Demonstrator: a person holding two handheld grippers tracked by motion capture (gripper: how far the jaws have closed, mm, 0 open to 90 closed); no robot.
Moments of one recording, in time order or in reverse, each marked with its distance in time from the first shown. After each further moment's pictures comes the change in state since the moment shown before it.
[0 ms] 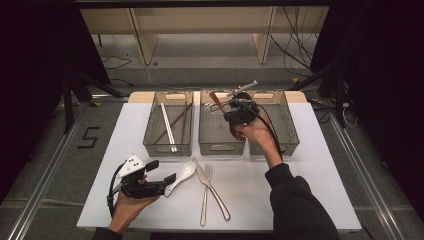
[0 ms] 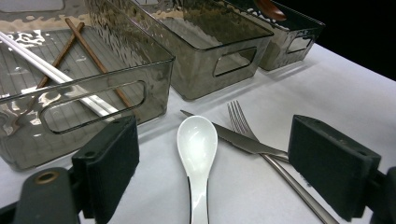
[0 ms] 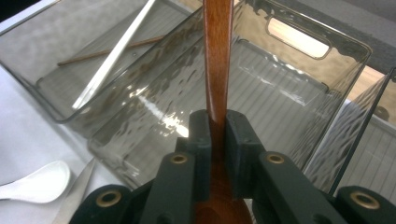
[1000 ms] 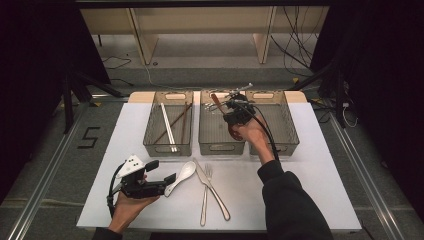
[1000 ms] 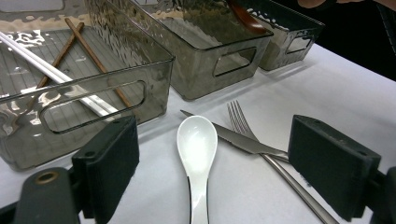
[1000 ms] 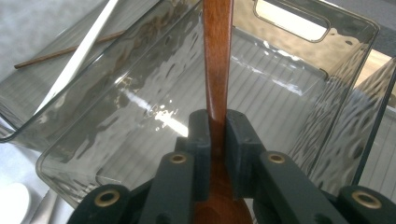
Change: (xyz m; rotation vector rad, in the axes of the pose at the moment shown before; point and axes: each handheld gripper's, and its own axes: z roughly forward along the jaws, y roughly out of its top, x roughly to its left) left arm 0.000 0.000 0.000 -0.001 0.000 -0.001; right arm -0.008 -0.003 0.034 0.033 -0.045 0.057
